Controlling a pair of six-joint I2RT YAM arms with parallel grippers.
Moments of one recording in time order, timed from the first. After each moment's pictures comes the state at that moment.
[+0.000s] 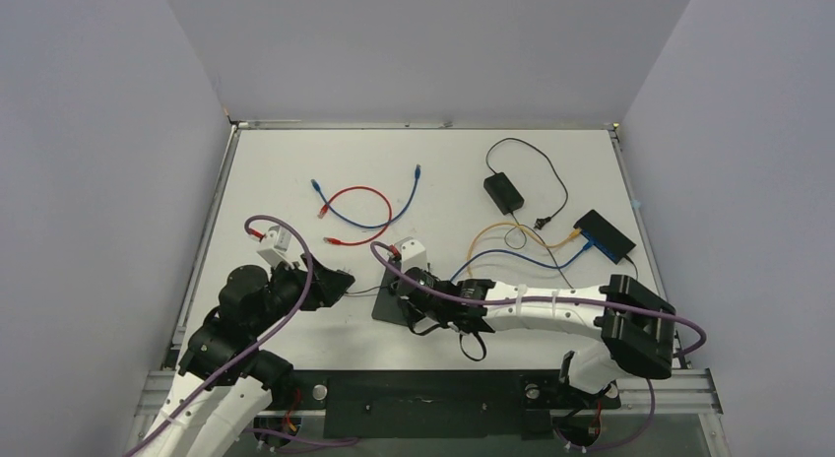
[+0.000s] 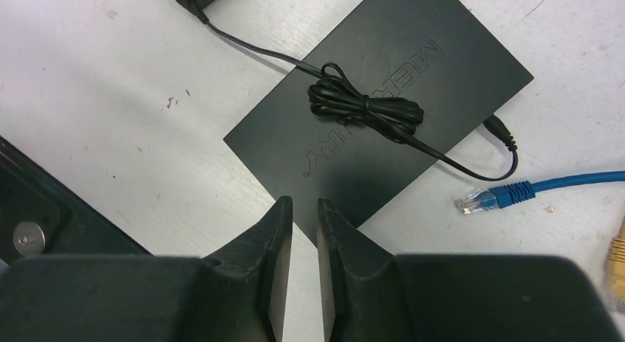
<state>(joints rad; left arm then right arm) -0.47 0.37 0.59 -0.57 0.15 -0.72 1.21 1.49 0.90 -0.22 0.31 0.54</state>
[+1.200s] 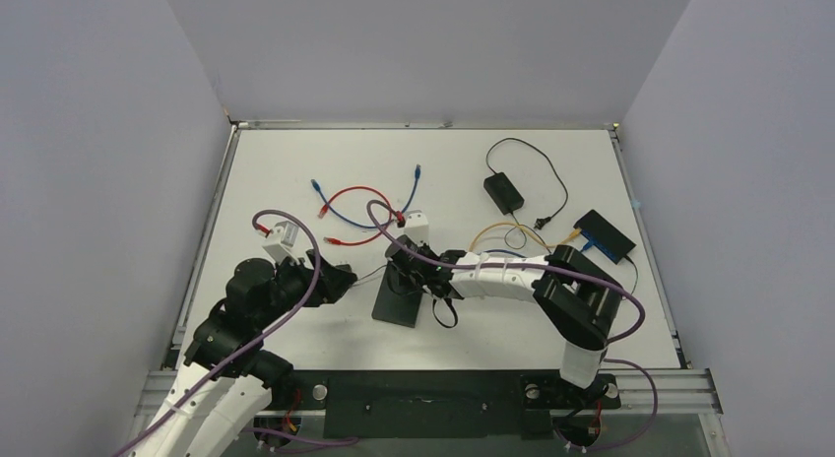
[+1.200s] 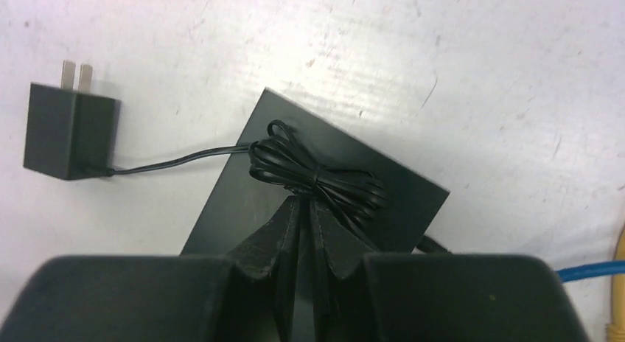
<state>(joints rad) -0.47 0.43 0.59 -0.55 0.15 -0.69 1.04 1.79 1.06 -0.15 0.40 0.67</state>
